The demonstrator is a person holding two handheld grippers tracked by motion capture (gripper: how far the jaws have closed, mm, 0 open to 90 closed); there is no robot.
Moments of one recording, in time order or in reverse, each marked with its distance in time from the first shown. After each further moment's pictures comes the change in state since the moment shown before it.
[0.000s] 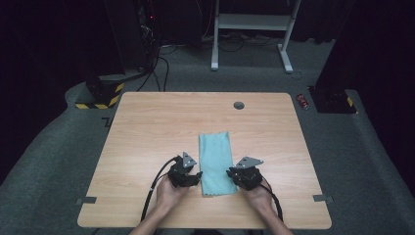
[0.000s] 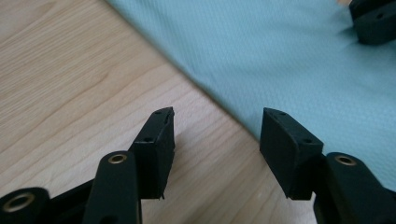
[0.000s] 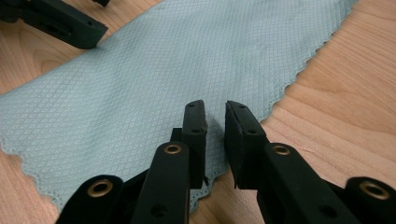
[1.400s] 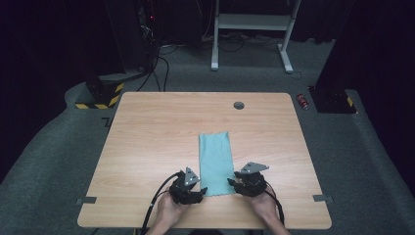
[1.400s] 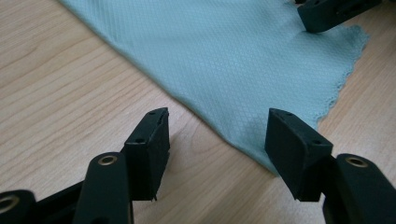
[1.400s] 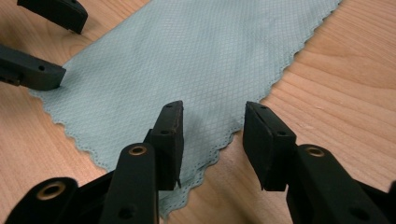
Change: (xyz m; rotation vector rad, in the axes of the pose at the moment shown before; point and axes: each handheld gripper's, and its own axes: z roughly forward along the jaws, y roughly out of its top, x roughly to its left) left arm -0.035 -0.024 -0.020 -0.030 -0.071 0.025; right arm 0.009 -0.015 -0.017 0.012 0.024 0.051
